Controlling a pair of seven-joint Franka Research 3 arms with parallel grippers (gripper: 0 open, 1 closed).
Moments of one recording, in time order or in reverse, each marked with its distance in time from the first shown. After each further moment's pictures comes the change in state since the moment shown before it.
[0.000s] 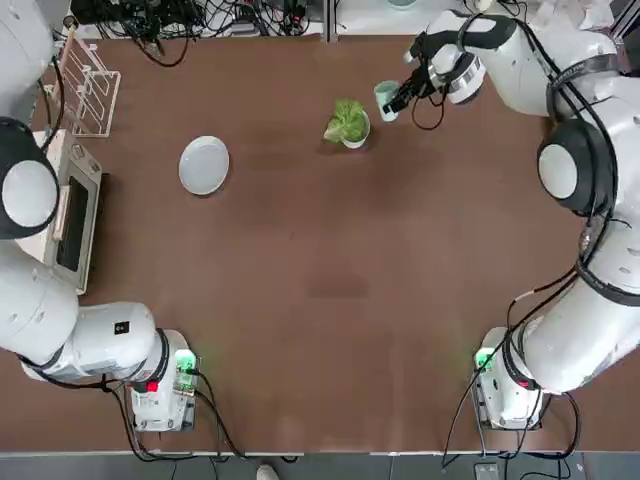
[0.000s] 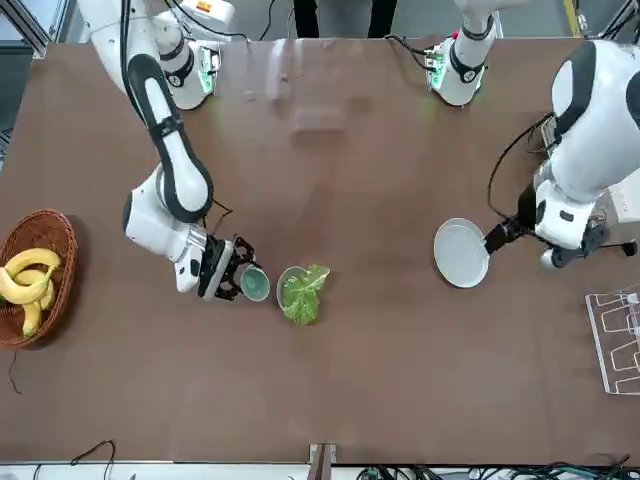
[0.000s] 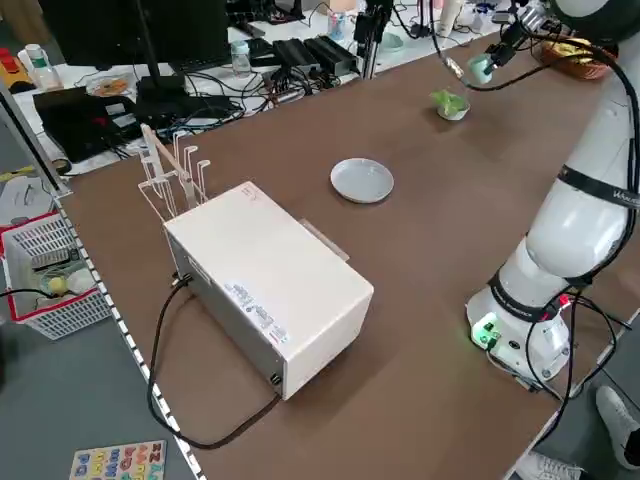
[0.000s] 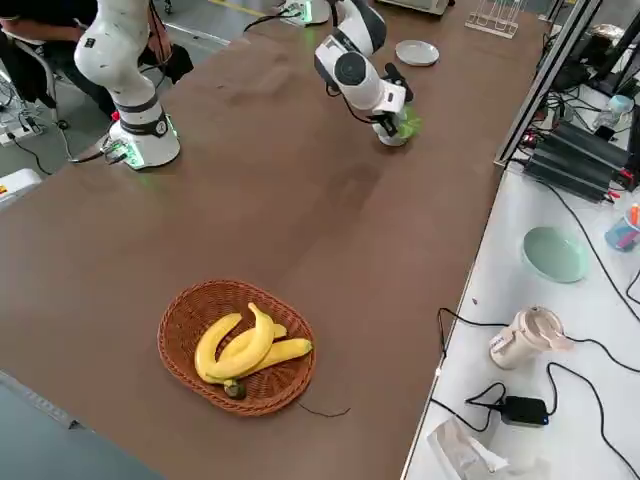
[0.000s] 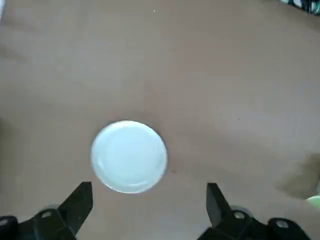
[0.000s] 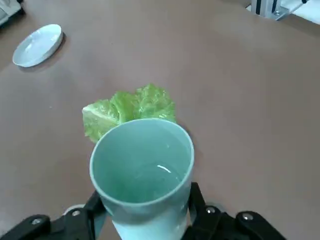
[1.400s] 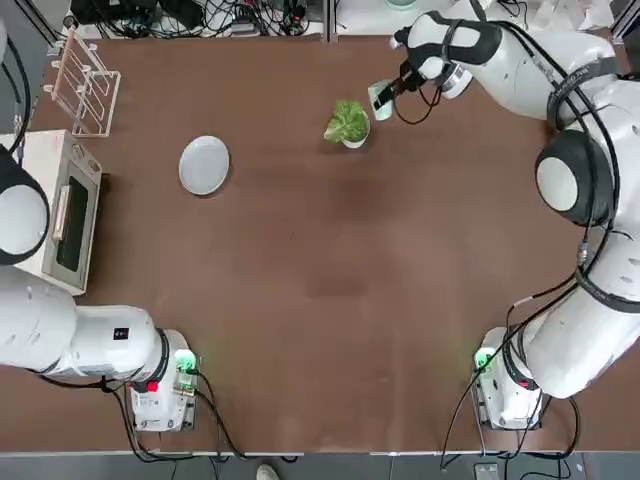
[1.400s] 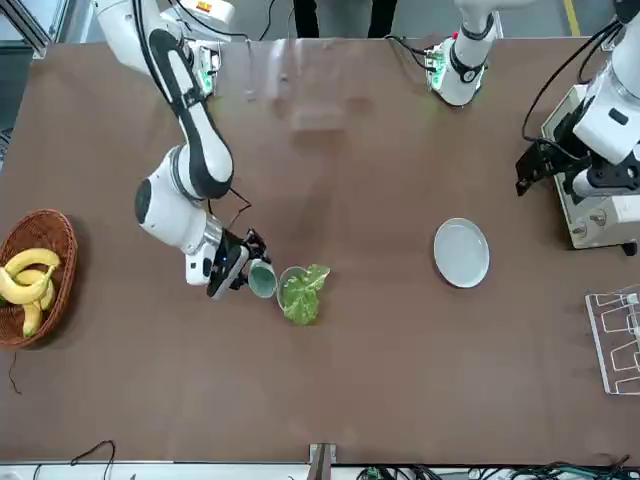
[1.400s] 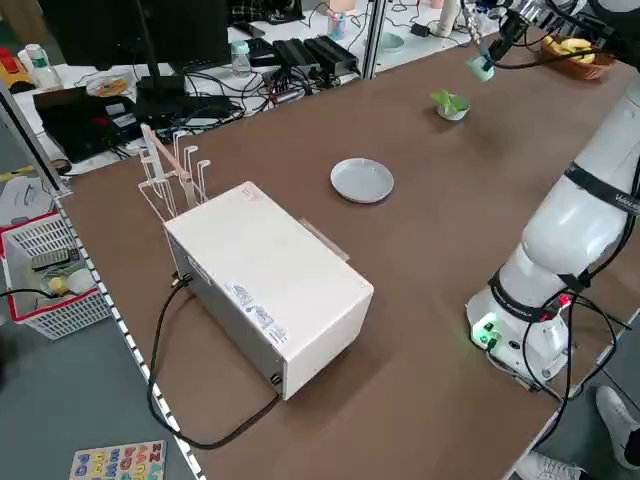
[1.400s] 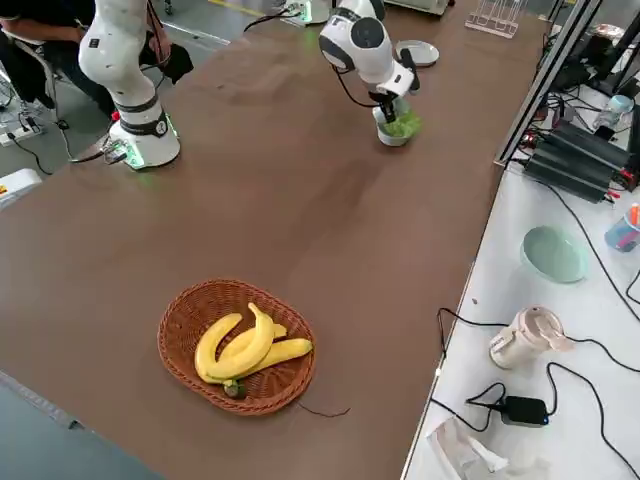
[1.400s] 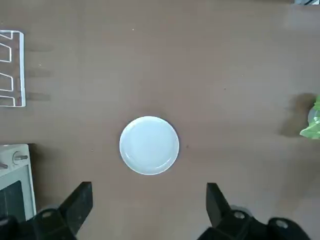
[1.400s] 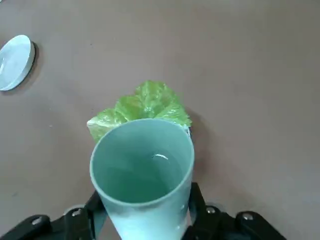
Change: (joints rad) left arm -0.093 -0.102 0.115 0.170 -0.058 -0.259 0.270; right arm 0.085 -0.029 -0.015 0.039 -0.280 -0.008 0.587
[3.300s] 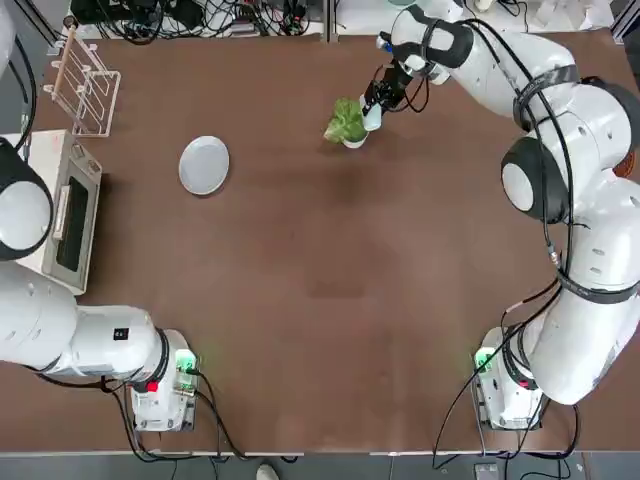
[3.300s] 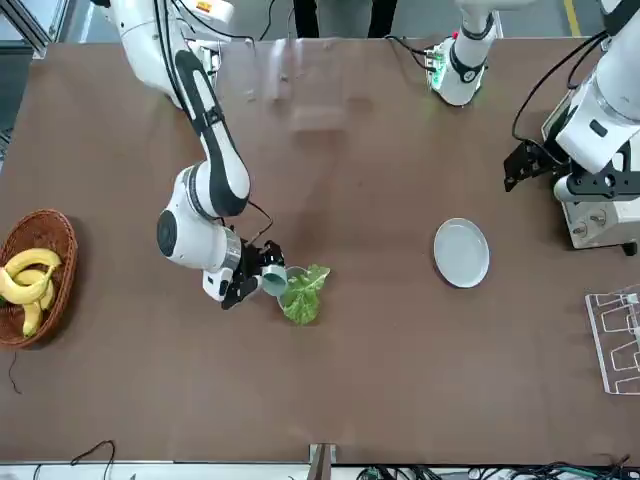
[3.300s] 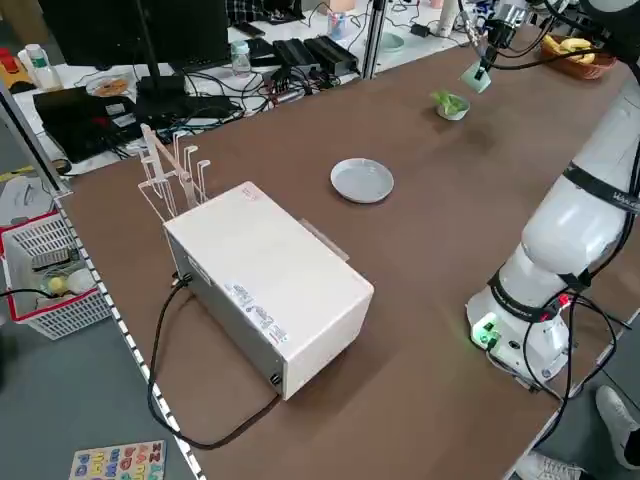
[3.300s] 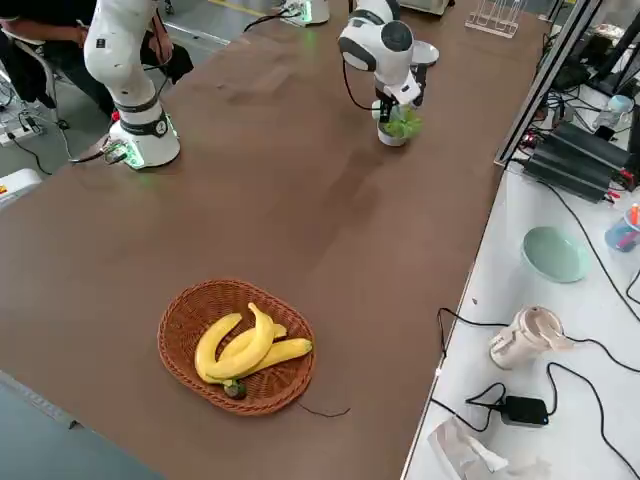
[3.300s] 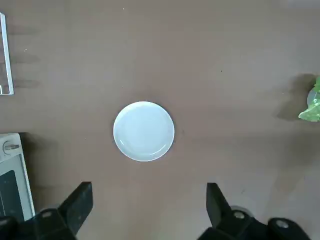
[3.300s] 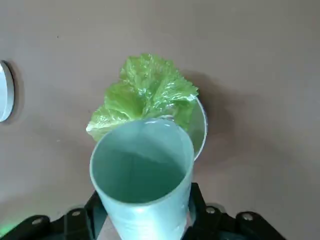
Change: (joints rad) left arm -0.006 0.021 -0.013 0.012 -0.015 -0.052 -0.001; right arm 0.131 0.156 -0.160 0.223 -0.035 -0.273 0.477
